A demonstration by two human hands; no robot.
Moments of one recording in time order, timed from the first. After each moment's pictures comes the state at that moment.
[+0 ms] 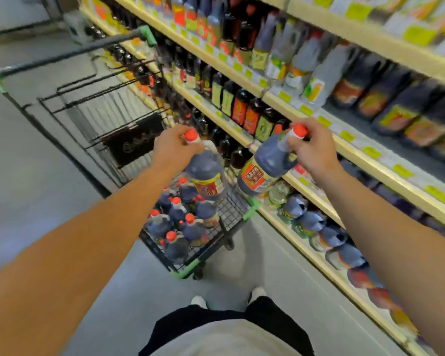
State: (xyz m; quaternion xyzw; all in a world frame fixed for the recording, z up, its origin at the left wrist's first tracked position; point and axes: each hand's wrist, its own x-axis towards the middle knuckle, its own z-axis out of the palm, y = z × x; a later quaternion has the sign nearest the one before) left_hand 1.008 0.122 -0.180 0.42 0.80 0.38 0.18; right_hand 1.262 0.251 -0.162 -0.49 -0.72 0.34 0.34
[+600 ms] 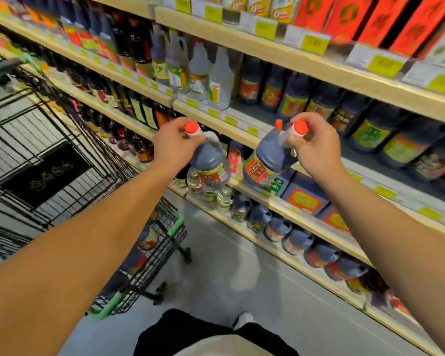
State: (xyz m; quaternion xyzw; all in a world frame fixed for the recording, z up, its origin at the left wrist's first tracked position) left_hand 1.223 0.258 -0.154 0.51 0.71 0.44 0.20; right_hand 1.491 0.309 -0.138 -0.53 -0.68 0.26 0.43
